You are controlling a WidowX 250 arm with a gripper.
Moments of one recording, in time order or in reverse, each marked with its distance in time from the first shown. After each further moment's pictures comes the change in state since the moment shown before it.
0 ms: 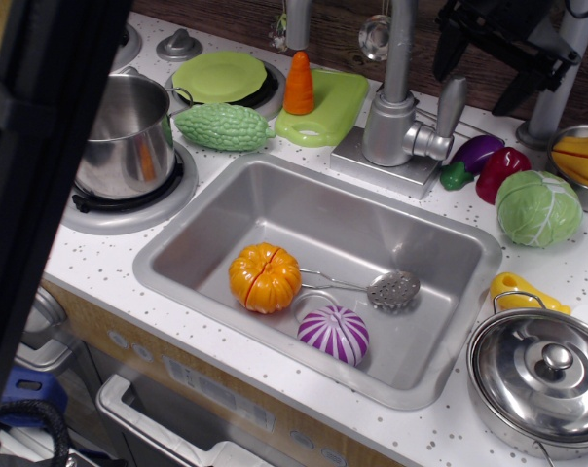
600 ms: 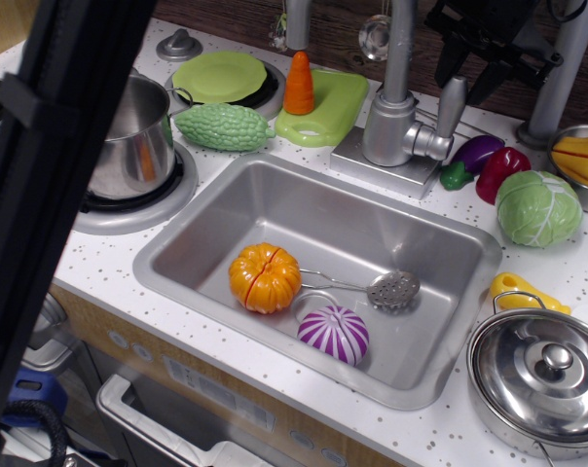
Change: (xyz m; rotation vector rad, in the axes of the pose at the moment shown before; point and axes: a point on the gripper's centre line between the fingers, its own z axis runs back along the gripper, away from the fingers) arm 0.003 0.003 -0.016 0.030 -0.009 0.041
